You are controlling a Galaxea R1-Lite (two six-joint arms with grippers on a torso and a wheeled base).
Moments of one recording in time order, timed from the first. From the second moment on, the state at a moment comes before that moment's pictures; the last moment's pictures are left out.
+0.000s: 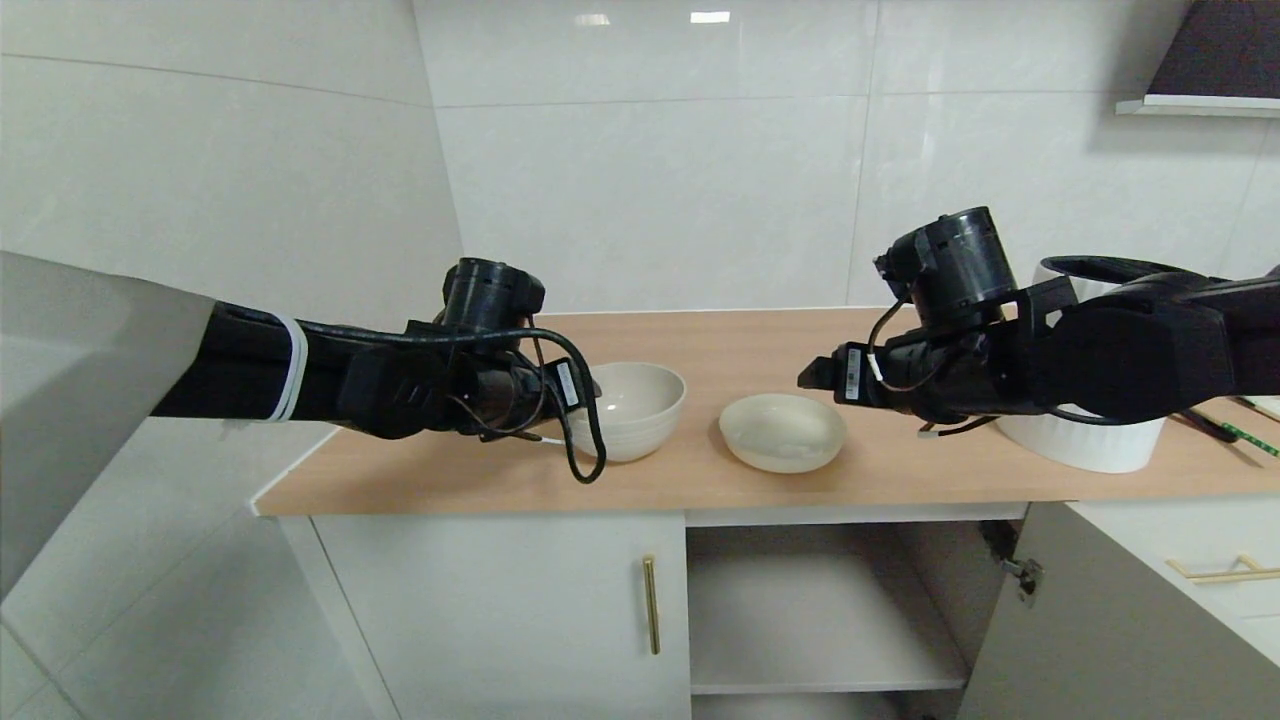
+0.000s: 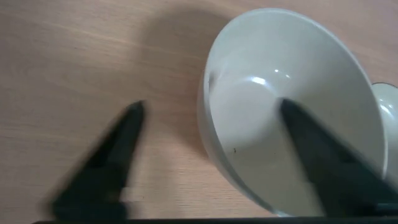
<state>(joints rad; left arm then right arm) -0.38 2.06 -1.40 -0.02 0.15 -0.56 0.52 1.89 -1.41 0.10 -0.27 0.43</state>
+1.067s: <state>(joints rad) -0.38 1.87 -1.31 -0.02 0.14 -0.55 0.49 2.08 -1.51 0.20 -0.41 0.42</state>
